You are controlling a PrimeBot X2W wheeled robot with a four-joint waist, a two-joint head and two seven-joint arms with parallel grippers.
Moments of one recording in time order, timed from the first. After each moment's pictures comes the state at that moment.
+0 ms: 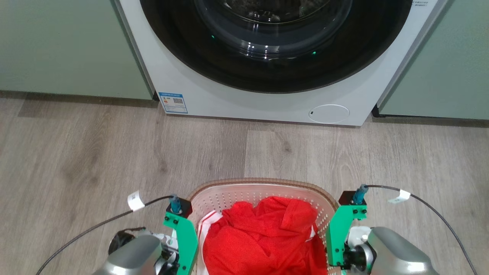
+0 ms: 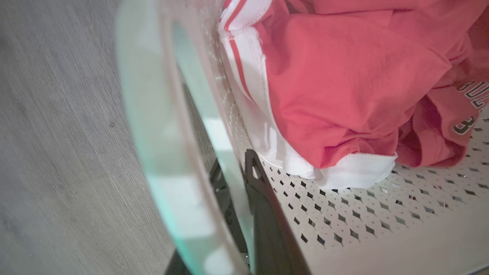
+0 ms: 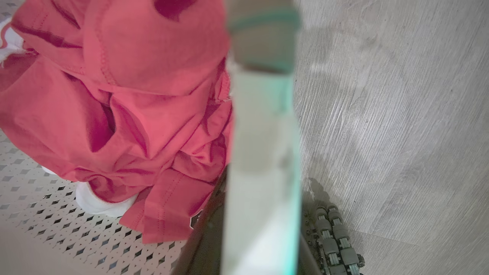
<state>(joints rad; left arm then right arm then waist) -0.55 0.17 -1.25 0.98 -0.97 -0.10 0.38 -0.46 -0.09 0.64 0.96 0.77 0.11 0.51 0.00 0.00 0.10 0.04</state>
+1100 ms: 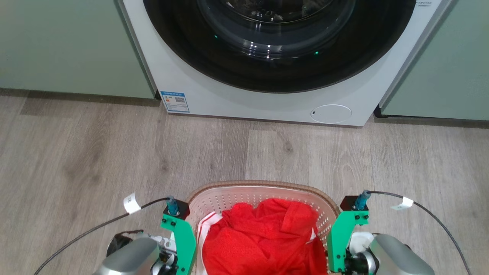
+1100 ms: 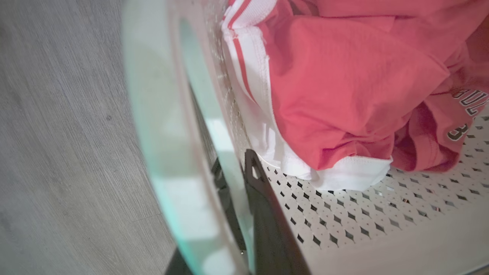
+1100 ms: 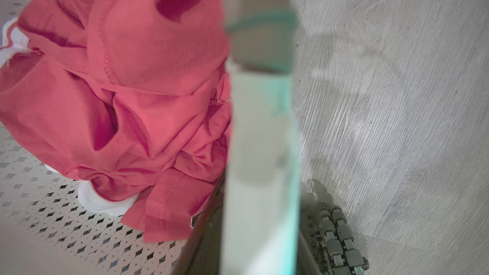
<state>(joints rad) -0.53 0.21 -1.25 0.89 -1.00 -0.05 0.39 -0.36 -0.09 0.51 0.83 0.65 0.11 0.54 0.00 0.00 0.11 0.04</state>
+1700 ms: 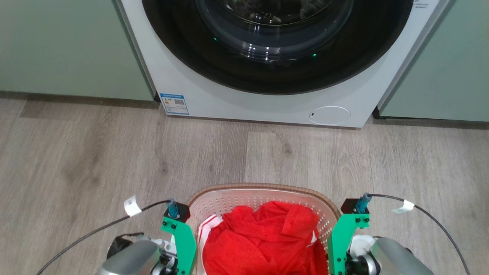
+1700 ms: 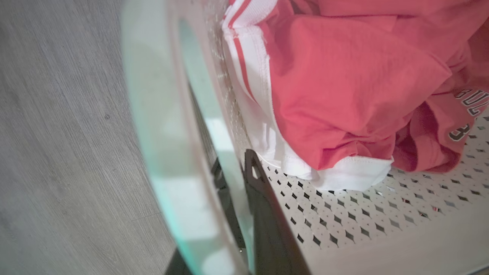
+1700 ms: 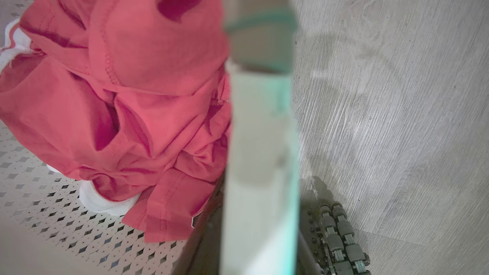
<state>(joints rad) -0.52 0.22 -1.25 0.87 -1.00 -0.04 0.40 -0.32 -0.09 0.48 0.77 0.62 0.11 0.57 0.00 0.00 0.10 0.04</state>
